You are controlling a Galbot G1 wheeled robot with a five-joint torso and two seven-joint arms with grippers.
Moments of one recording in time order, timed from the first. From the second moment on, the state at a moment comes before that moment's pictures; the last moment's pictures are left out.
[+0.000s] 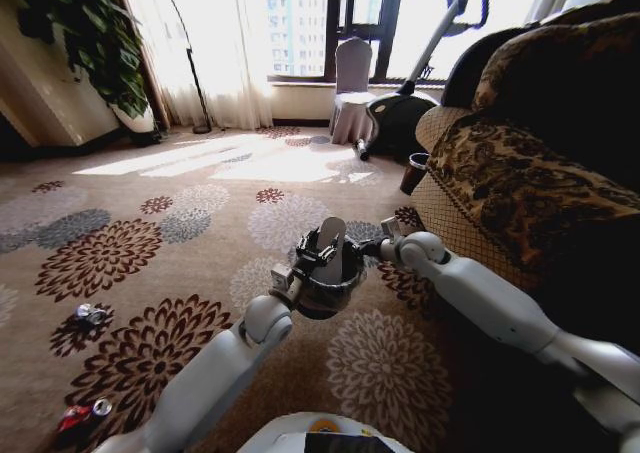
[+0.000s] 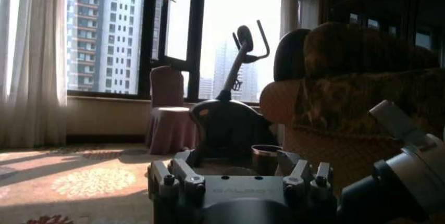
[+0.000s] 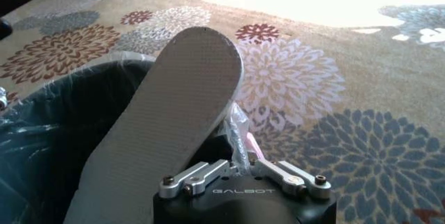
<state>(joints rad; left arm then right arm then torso) 0.95 -1.13 0.03 -2.01 -0.45 0.15 -0.29 -0.32 0.81 -0.36 1.63 1.07 -0.68 -0.02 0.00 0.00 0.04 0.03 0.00</state>
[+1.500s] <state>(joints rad) 1.23 -1.18 -0.20 -1.94 -0.46 0.30 -0.44 -0.53 0.71 -0.24 1.74 0.85 -0.59 -0.02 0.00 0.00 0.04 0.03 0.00</state>
